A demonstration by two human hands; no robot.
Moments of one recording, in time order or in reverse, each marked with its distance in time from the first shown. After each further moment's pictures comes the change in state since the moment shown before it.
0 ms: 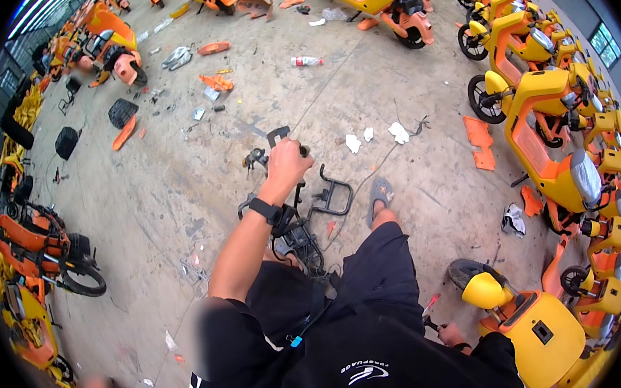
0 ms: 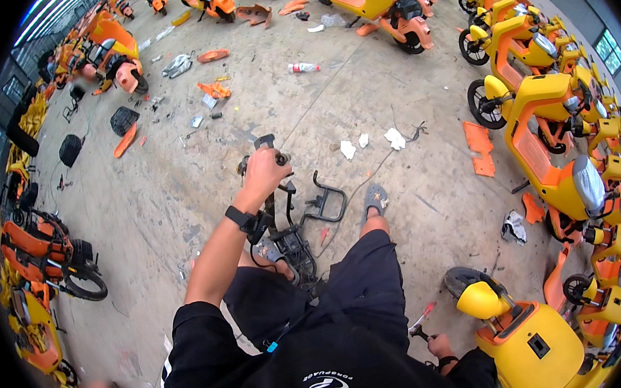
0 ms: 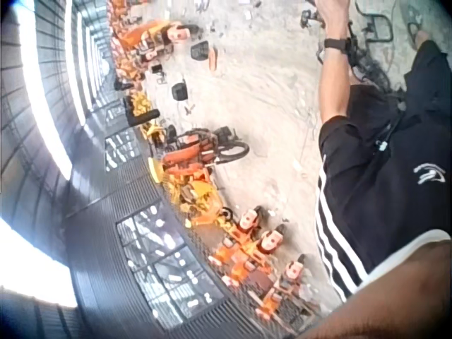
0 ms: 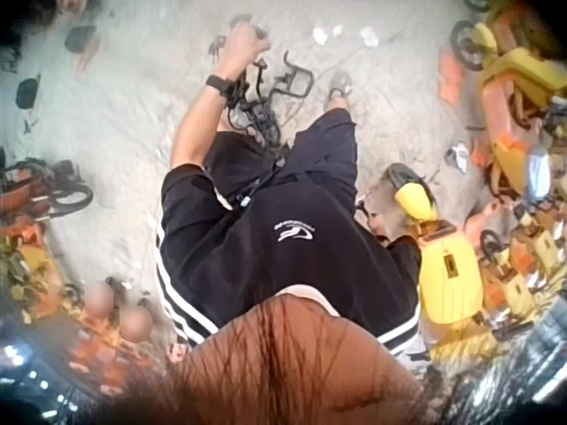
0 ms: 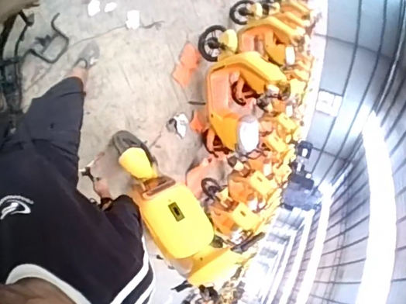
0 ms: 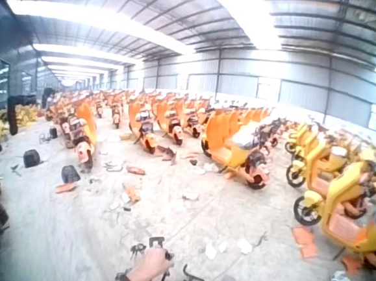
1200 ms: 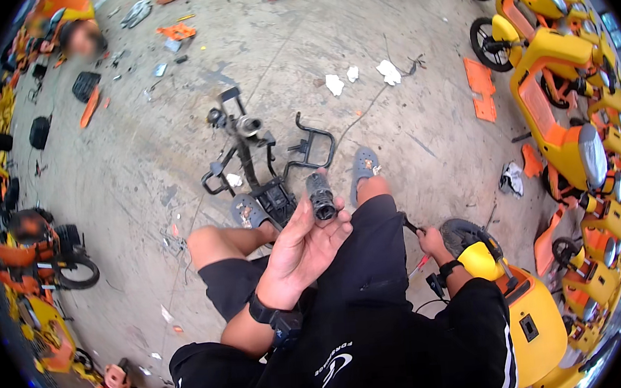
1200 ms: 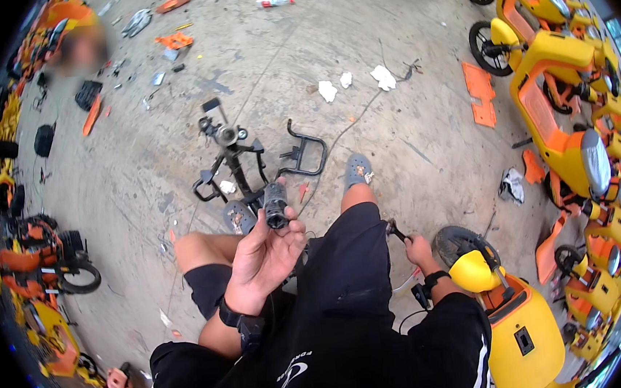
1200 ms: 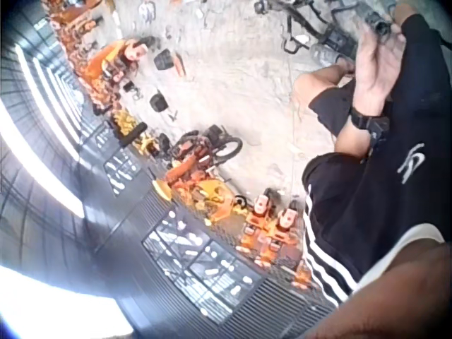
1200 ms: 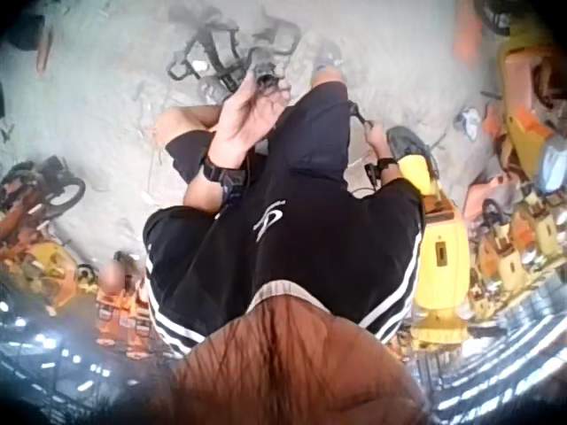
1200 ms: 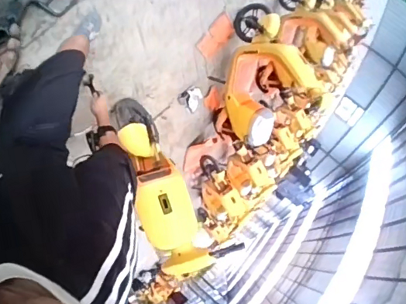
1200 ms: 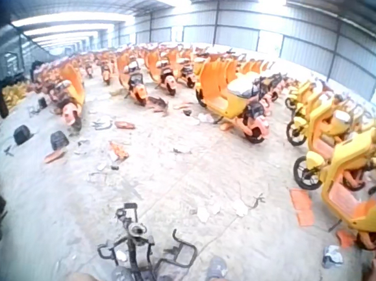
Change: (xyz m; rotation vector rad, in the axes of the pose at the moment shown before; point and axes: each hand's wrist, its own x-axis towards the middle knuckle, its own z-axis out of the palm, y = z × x) left_hand -0.116 0.107 0.016 -2.590 -0.449 -0.716; right_hand 0.122 -0.199 -0.070 -0.128 0.098 -0.434
